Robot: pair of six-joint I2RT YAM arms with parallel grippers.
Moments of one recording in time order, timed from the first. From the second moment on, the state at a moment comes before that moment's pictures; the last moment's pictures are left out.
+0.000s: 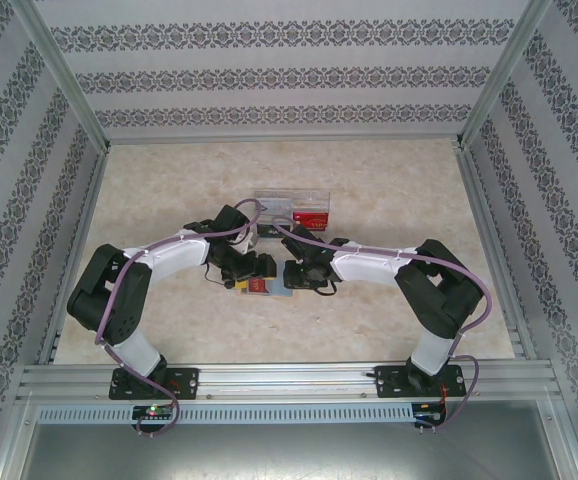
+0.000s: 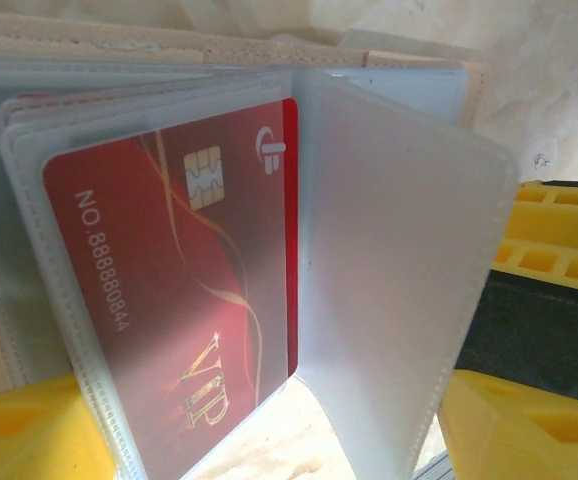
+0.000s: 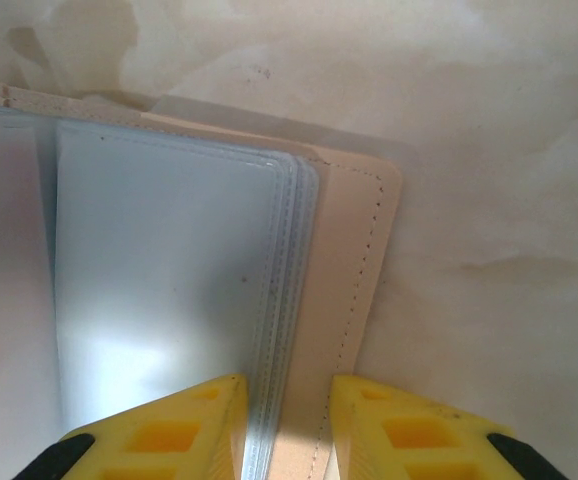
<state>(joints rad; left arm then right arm) -0.47 1.66 0.96 -0.56 0.51 -0.60 0.80 1.76 0.98 -0.39 -0.09 0.75</state>
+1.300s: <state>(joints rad) -0.48 1.69 1.01 -0.62 0.41 -0.55 0.80 1.76 0.98 -0.39 -0.09 0.76</state>
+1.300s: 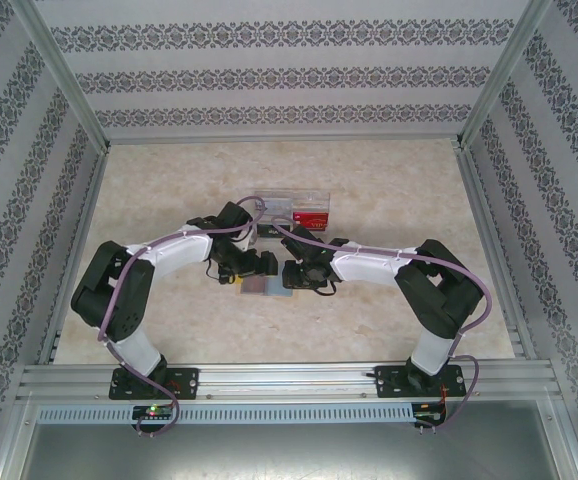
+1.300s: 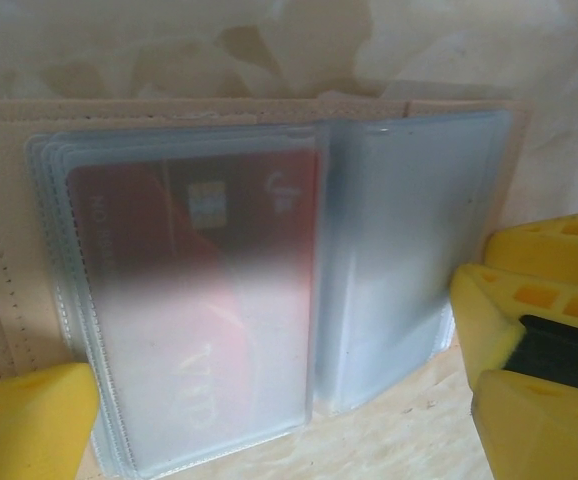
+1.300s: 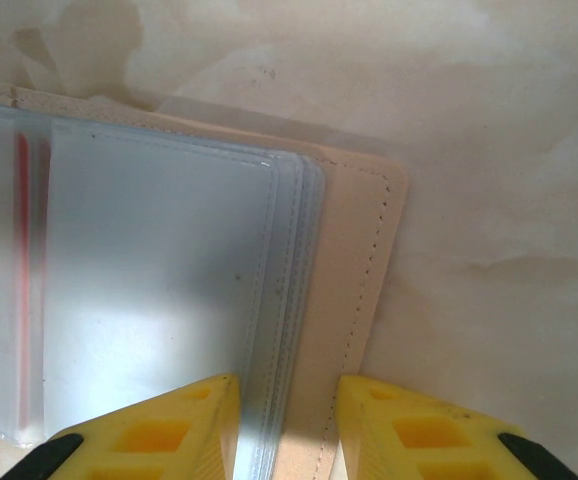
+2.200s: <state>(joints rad) -0.48 1.66 0.99 -0.57 0.50 -0.56 0.80 1.76 0.98 -0.39 -0.09 0.76</state>
